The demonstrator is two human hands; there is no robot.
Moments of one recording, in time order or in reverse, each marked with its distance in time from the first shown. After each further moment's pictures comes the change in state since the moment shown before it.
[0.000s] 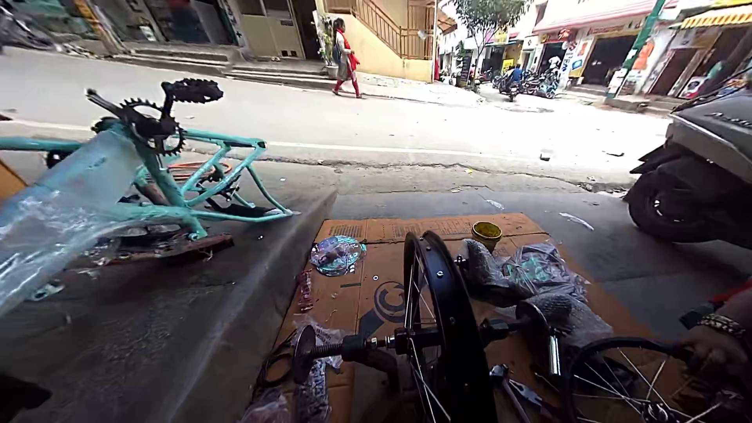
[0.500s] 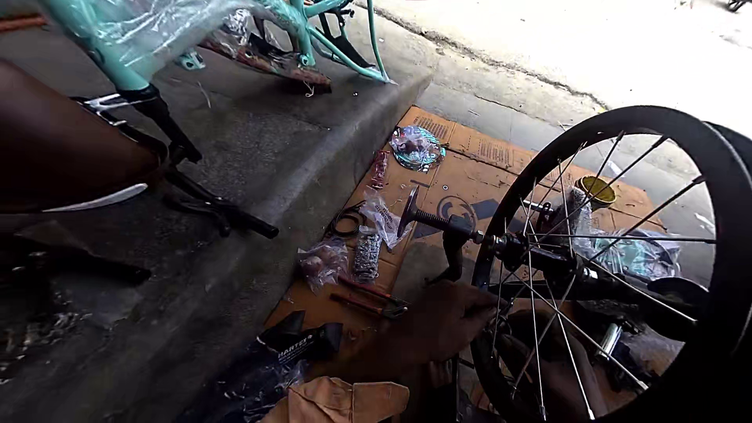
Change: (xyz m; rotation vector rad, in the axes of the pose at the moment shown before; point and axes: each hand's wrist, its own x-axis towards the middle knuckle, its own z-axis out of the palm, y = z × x) left_hand 0.022 -0.008 -0.006 0.293 -0.008 -0.024; right_hand 0.002 0.068 0.008 0.067 0.170 0.003
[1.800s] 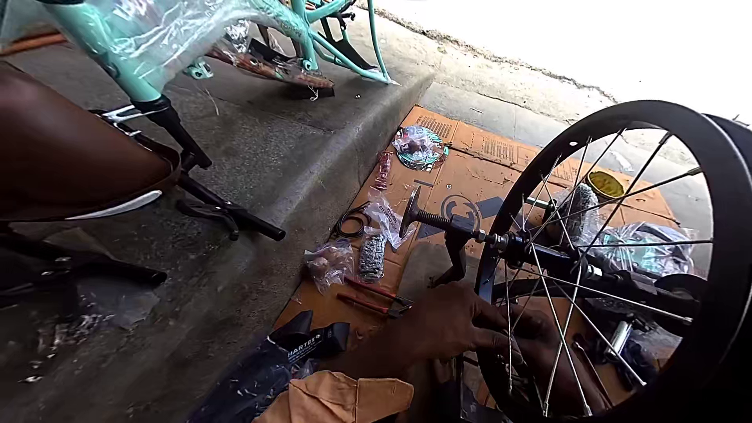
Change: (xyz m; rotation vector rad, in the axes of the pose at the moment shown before) left_hand 0.004 0.015 -0.012 -0.049 -0.262 -0.121; right_hand 0.036 0.026 -0.003 0.261 -0.384 0.087
